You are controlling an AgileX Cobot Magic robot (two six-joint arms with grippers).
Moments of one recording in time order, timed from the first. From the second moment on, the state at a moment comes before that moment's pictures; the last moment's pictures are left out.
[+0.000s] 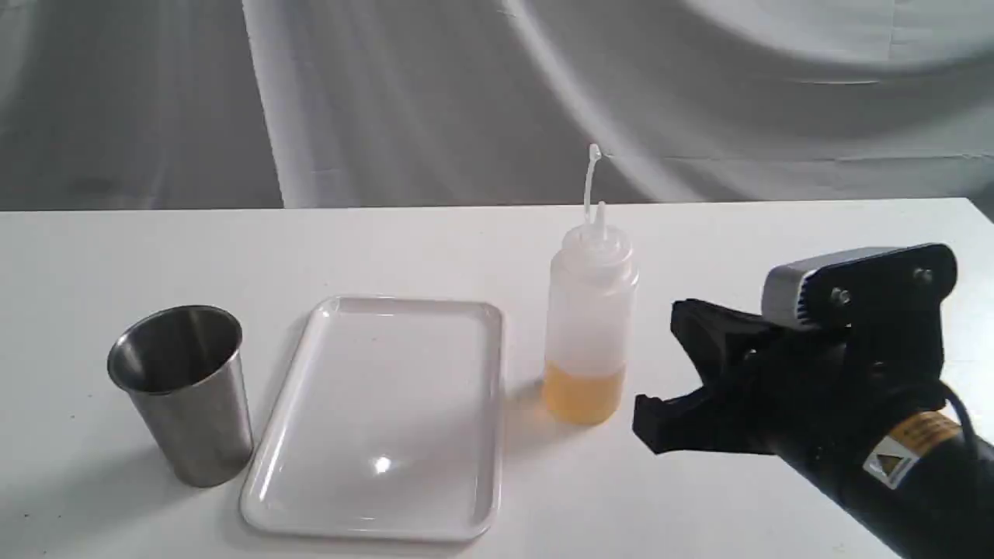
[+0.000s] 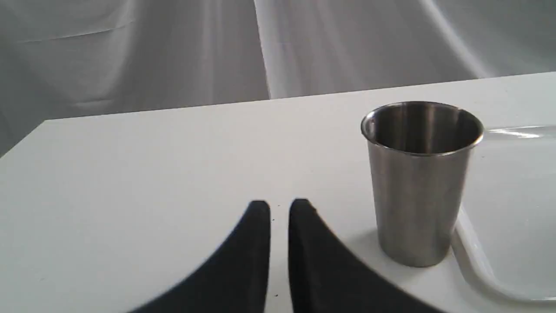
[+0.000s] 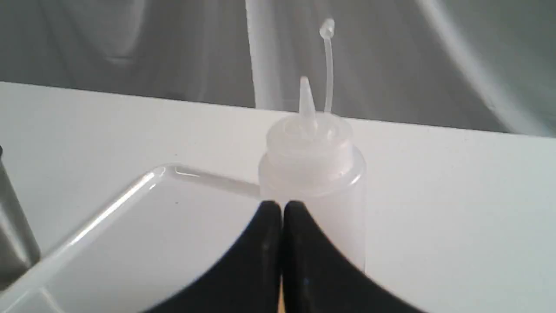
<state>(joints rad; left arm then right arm) 0.08 0.00 0.00 0.04 0.27 0.06 0.47 1.38 -0.41 0.33 -0.68 -0.13</state>
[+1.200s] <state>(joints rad) 0.08 0.00 0.00 0.04 0.27 0.06 0.47 1.77 -0.46 0.28 -1.01 -0.17</state>
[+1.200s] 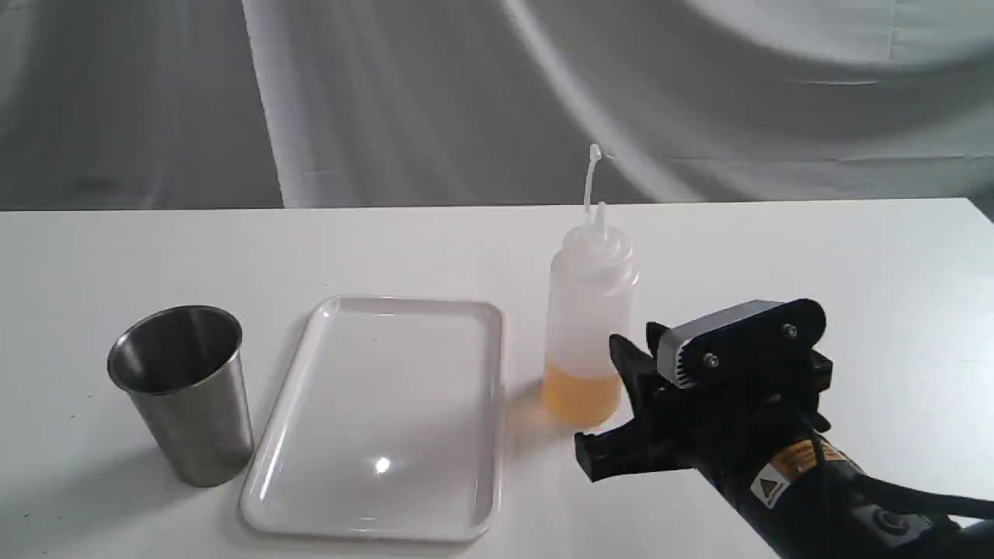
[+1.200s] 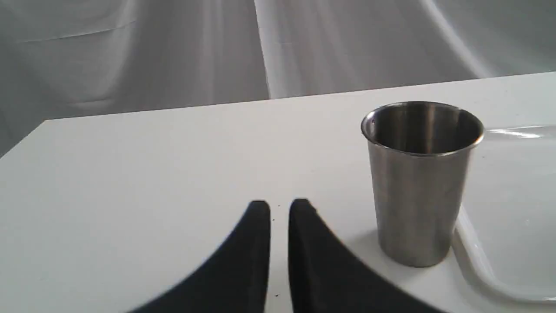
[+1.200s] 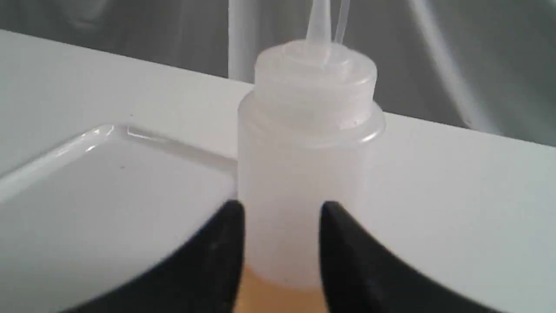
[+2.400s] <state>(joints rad) 0.08 0.00 0.00 0.04 0.27 0.06 0.47 1.98 -0.60 0.32 -1.08 -0.11</state>
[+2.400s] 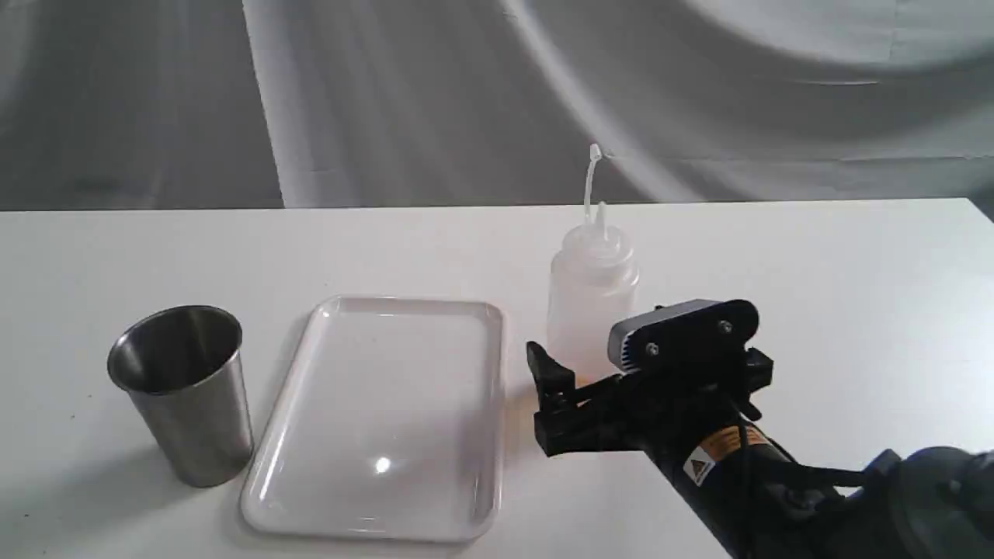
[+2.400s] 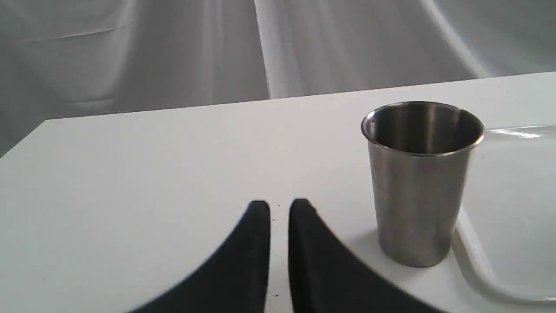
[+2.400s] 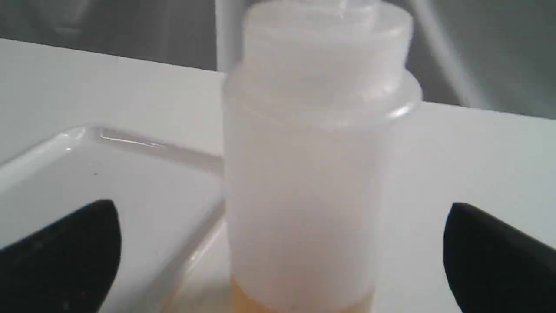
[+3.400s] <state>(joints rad) 0.08 0.00 0.00 0.04 0.27 0.06 0.41 2.17 -0.81 0.29 -1.04 -0.11</state>
